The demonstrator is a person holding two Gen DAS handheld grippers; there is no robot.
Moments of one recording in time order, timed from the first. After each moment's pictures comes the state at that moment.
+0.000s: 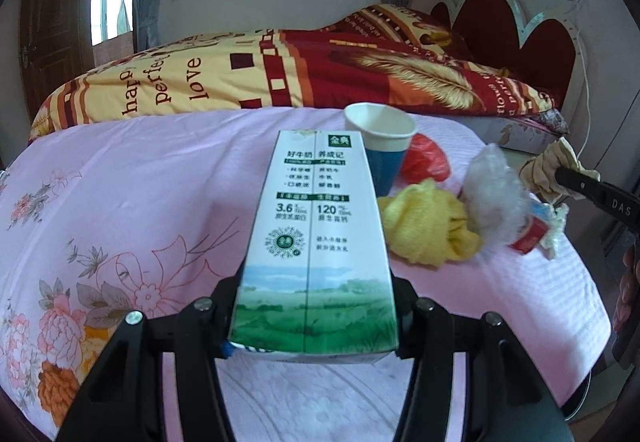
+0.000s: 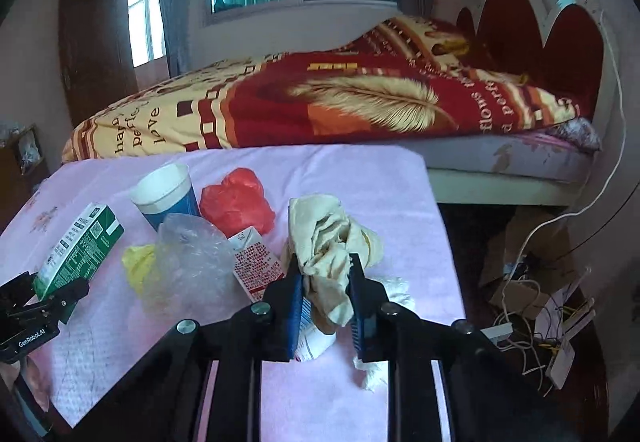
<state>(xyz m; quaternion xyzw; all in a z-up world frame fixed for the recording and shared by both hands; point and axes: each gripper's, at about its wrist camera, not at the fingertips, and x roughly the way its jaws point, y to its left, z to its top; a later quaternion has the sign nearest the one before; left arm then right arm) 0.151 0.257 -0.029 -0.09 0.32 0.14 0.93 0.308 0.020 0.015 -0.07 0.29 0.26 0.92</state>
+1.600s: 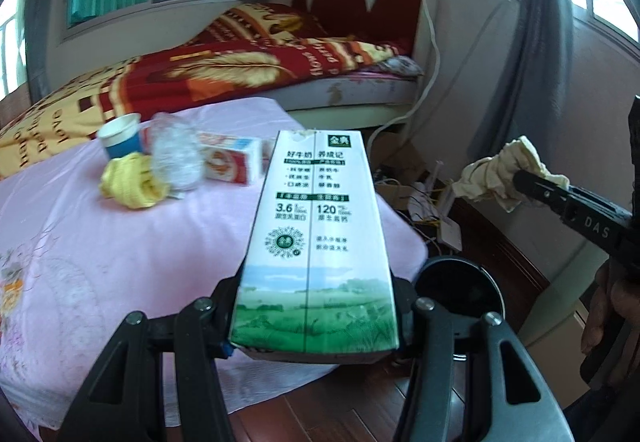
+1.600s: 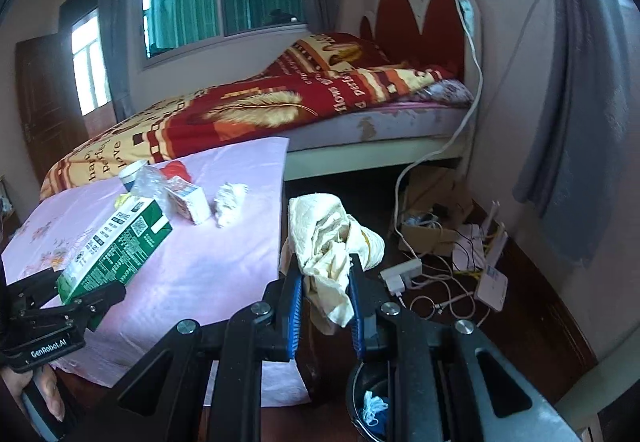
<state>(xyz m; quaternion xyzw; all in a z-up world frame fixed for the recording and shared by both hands) 0.102 0.030 -0.011 -0.02 0.32 -0.05 0.95 0.148 -0.223 0.017 0.00 0.28 0.15 0.95</state>
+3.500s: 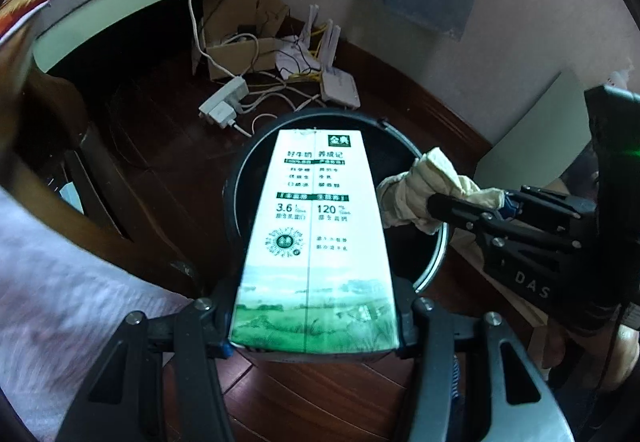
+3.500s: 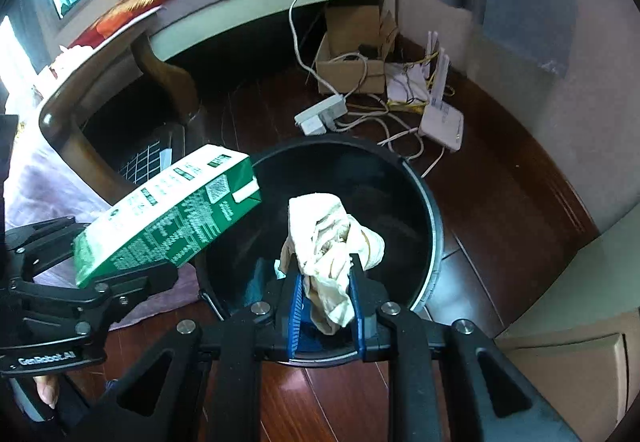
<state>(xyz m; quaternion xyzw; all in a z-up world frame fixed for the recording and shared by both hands) 0.174 -0.170 -0.155 0.06 0.52 -0.24 0.82 0.173 -0.360 -0.181 0.04 0.49 0.07 0.87</state>
